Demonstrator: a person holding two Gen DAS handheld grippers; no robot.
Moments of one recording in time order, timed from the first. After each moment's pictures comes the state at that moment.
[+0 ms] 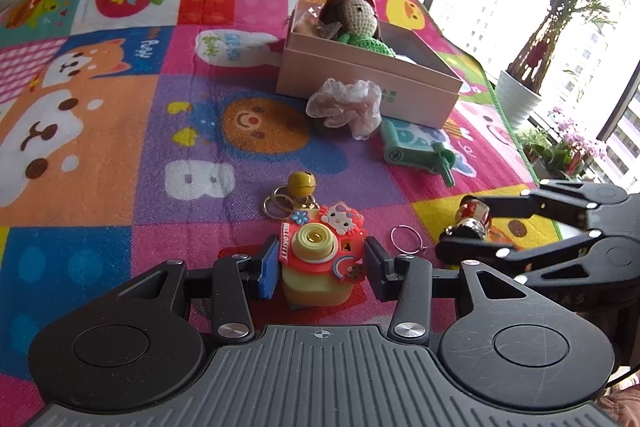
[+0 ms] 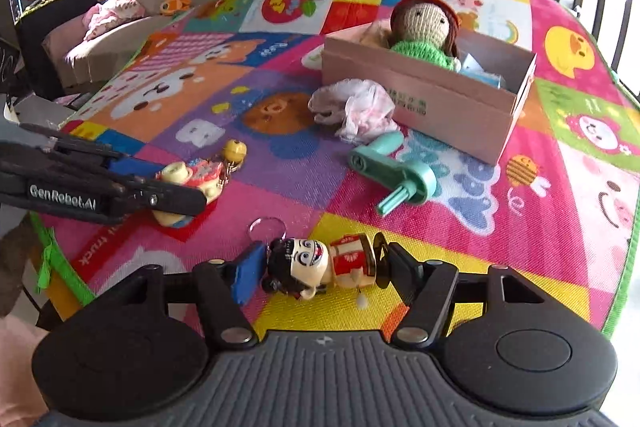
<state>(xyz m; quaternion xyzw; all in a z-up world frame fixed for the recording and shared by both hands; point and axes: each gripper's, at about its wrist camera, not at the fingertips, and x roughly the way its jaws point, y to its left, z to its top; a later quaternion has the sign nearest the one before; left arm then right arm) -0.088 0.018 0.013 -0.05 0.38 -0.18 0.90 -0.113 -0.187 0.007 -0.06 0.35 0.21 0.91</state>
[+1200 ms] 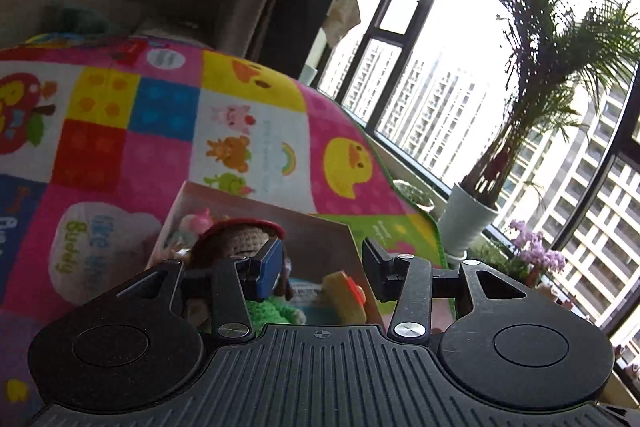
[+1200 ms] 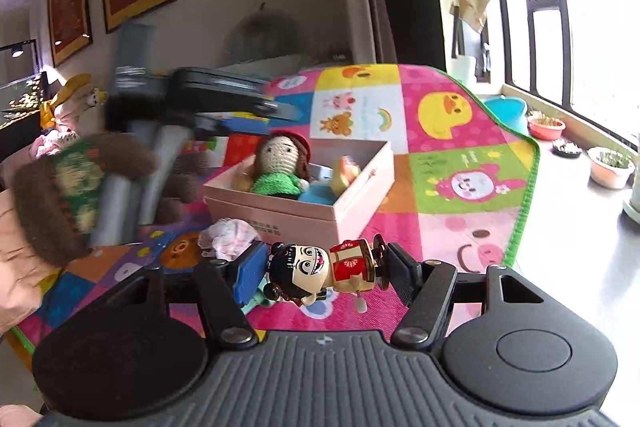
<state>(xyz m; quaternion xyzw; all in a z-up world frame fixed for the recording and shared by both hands) 0.079 -0.065 0.094 -0.14 0.24 -0.24 0.93 -0.124 -0.300 0.059 0.05 0.23 0.11 0.97</state>
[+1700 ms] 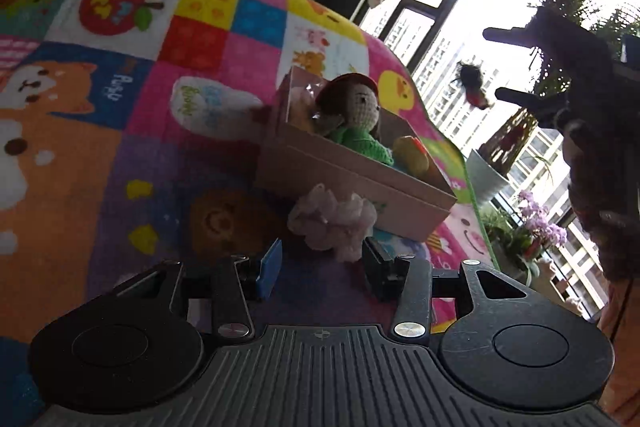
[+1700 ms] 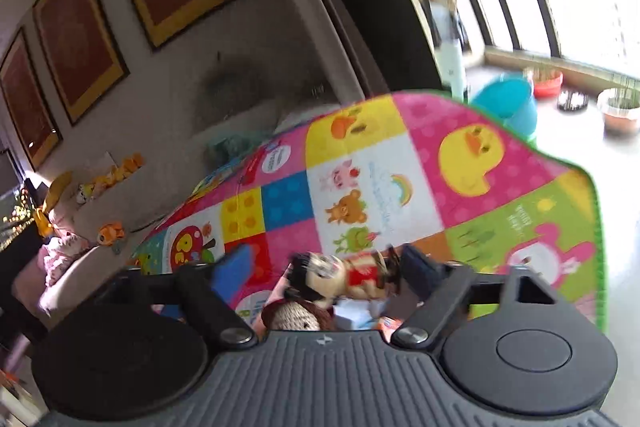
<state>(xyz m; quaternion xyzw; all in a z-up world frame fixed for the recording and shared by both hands) -0.017 0.031 0.020 -0.17 0.32 -0.21 0.91 0.068 -0.297 0.146 0.21 0.24 0.09 0.95</state>
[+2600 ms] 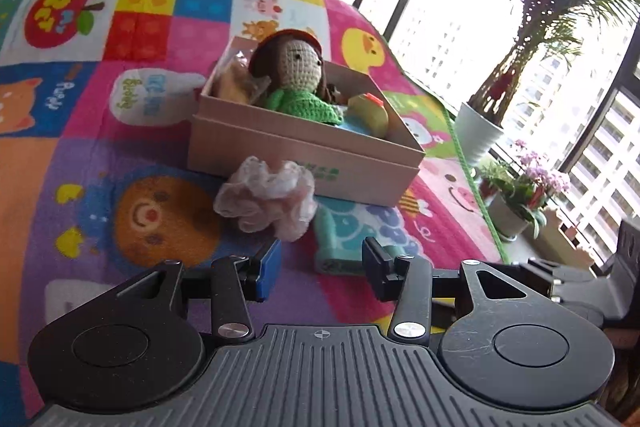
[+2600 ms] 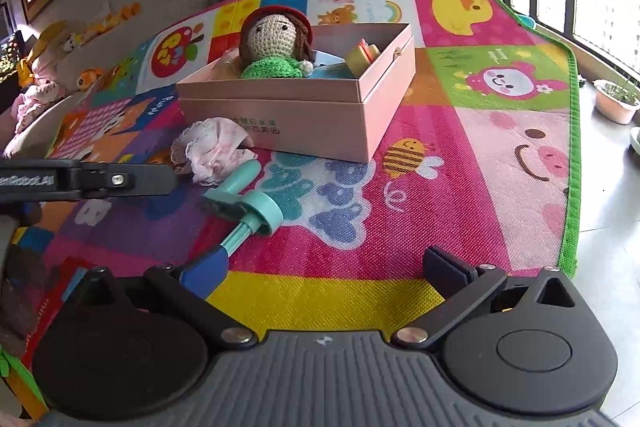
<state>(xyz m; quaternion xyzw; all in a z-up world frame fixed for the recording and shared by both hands) -0.011 -0.039 0.023 -0.10 0.35 -0.24 0.90 -0.068 -0.256 -0.012 0.05 0.35 0.10 0.93</state>
